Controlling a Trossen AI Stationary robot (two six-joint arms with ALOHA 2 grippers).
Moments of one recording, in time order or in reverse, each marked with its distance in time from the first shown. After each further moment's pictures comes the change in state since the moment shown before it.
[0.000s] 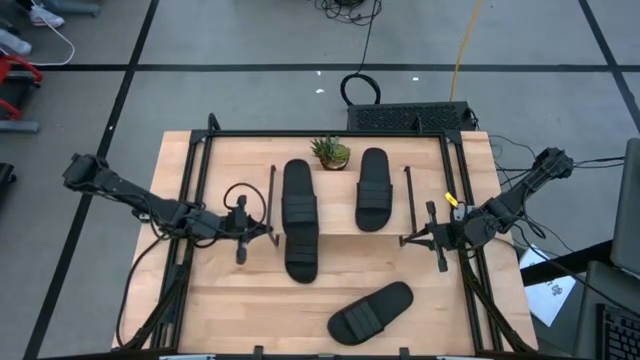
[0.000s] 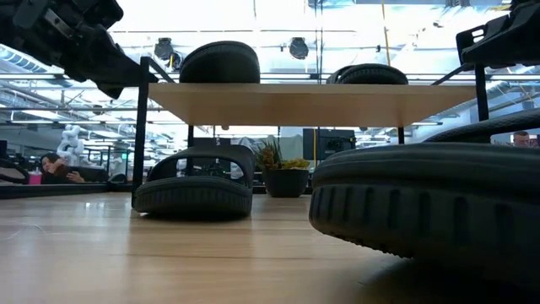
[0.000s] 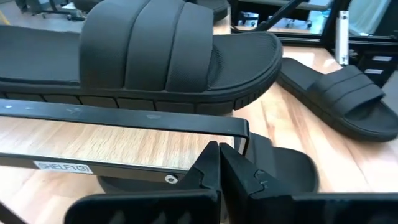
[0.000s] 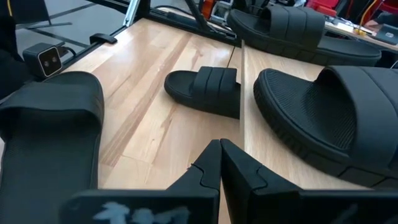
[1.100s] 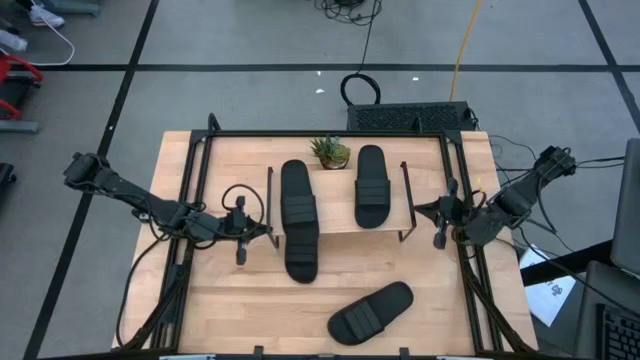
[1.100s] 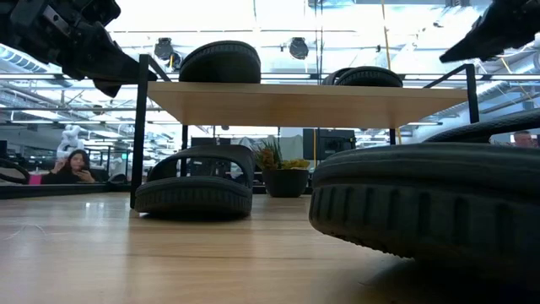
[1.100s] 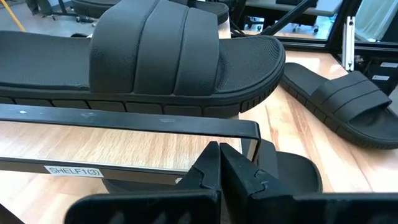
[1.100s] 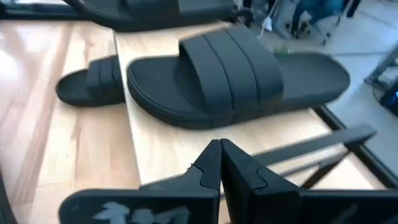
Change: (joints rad) left arm -0.018 0.000 0.000 0.006 -0.052 -0.020; right arm -0.001 0.069 0.277 -0.546 0.339 0.509
